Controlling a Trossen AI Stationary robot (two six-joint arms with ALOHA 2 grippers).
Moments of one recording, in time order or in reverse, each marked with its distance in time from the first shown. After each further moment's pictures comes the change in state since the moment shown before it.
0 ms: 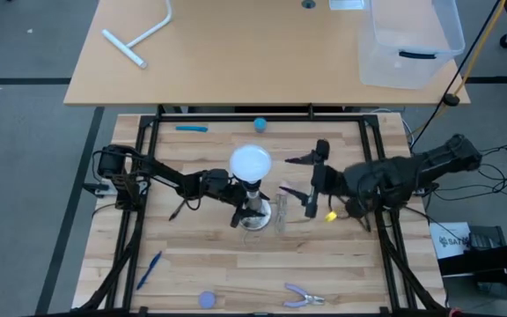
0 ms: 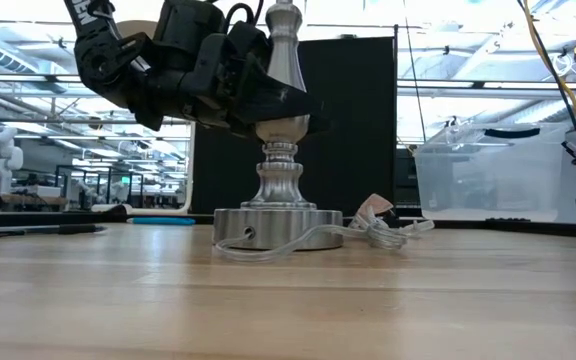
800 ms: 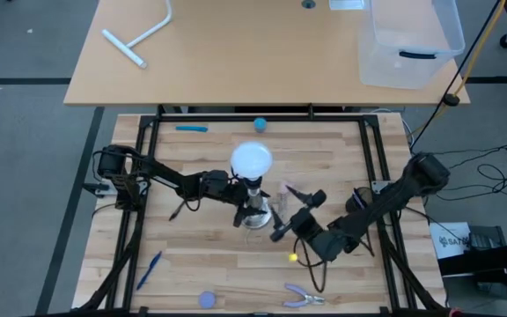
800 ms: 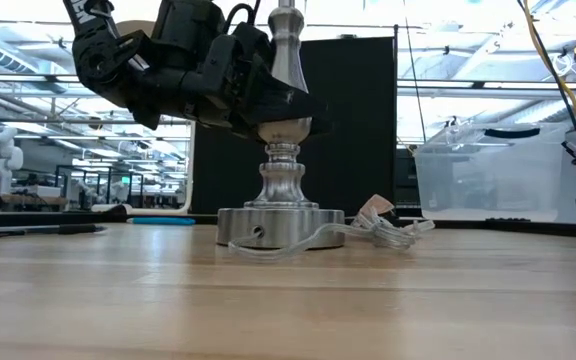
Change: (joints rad) left arm 0.000 0.000 0.000 0.009 -0.092 -0.019; right arm 0.230 0.447 -0.164 0.808 0.835 -0.004
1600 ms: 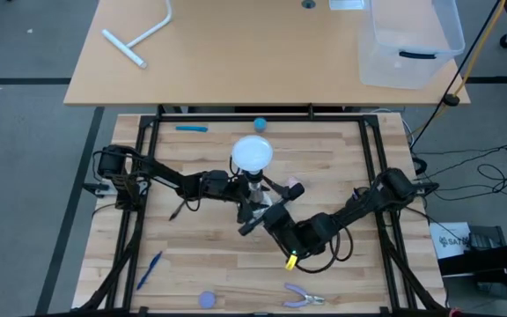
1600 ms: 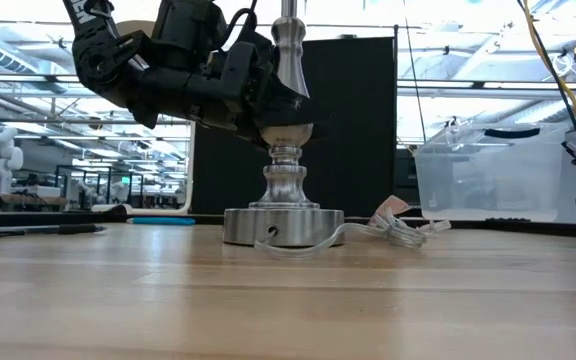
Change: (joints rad) left arm -0.001 0.000 0.000 0.003 -0.122 -0.030; right arm -0.104 0.318 0.397 0.801 -0.126 -0.828
